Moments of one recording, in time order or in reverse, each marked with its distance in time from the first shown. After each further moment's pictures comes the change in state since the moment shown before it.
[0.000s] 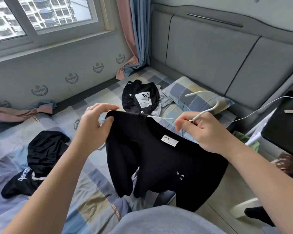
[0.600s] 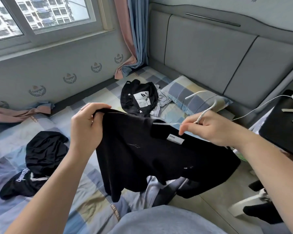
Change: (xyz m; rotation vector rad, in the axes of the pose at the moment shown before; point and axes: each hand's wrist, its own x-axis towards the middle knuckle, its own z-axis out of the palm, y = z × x) left_hand -0.004 -0.003 0.008 -0.107 0.265 0.014; right_hand 0.001 0.010 -0.031 -0.086 -0.254 0.133
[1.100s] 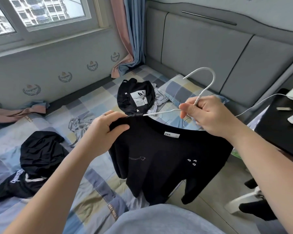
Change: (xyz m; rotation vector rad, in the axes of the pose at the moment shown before) left_hand -0.002 0.013 0.016 0.056 -0.519 0.003; right_hand 0.011 -0.010 -0.004 0.142 0.310 -0.092
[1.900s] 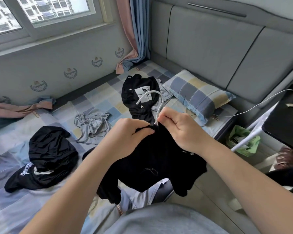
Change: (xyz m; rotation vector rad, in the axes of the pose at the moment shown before) left_hand -0.006 0.046 0.026 -0.019 -0.182 -0.015; right_hand -0.005 0.006 0.075 -0.046 -0.064 -0.161
